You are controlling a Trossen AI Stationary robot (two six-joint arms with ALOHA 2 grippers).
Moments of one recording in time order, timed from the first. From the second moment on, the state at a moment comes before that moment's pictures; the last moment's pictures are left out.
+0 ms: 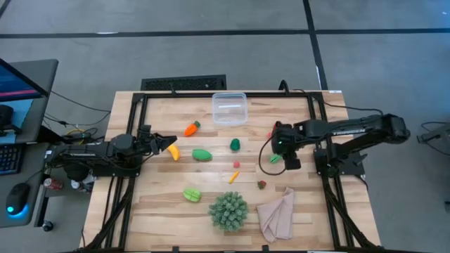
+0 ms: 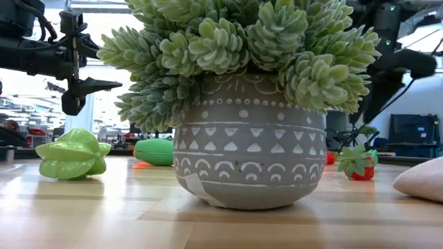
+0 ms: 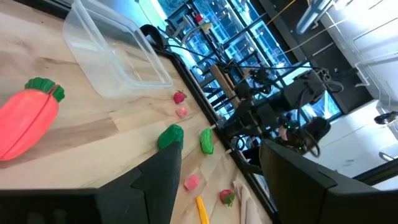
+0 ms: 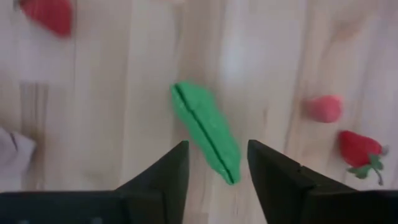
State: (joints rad) left arm 0.03 0.12 0.01 0.08 -0.30 -0.97; right arm -0.06 1.24 0.80 -0.91 0.03 -0.26
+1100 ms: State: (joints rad) left arm 0.03 0.12 0.01 0.08 -0.29 -0.94; right arm -0.03 1.49 0.79 -0.80 0.05 -0.32
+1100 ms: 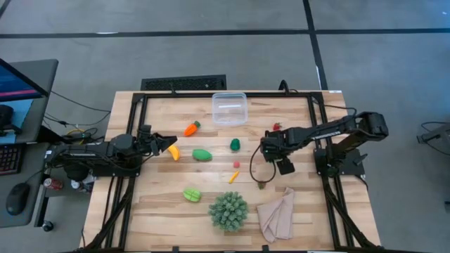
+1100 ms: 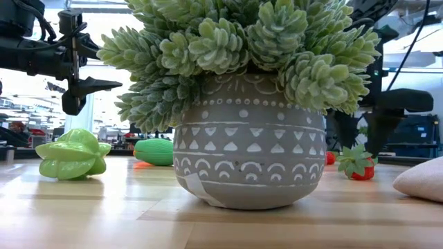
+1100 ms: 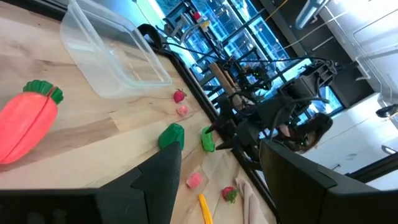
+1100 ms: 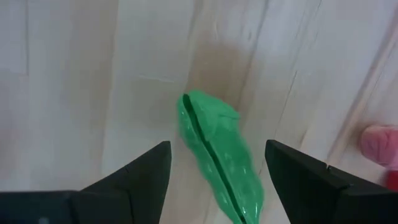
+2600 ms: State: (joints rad) left arm 0.03 0.12 0.01 0.07 -0.27 -0.93; right arm -0.06 1.49 0.75 -0.76 0.02 -0.05
